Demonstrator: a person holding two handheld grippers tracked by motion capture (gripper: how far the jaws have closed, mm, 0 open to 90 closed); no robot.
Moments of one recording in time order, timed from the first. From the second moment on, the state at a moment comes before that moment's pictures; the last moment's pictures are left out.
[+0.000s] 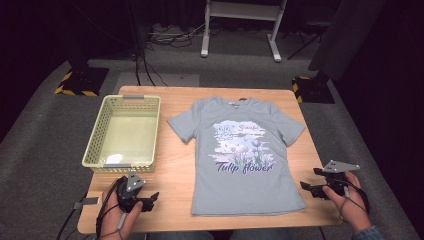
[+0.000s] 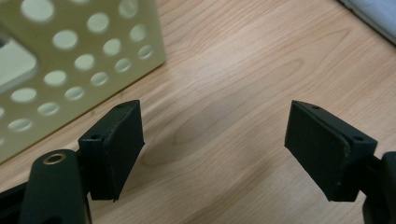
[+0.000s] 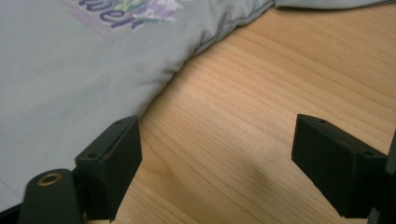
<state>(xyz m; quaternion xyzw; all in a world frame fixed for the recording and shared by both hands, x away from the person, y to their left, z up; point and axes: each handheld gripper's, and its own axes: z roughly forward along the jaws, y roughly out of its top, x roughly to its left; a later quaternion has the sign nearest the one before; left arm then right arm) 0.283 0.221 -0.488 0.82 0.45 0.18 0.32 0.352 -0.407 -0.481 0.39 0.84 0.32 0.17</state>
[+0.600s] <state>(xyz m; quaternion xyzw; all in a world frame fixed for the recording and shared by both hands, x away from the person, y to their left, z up) 0.284 0.230 -0.509 0.78 0.49 0.20 0.33 0.336 -0.415 -0.507 0.46 0.79 0.35 0.20</state>
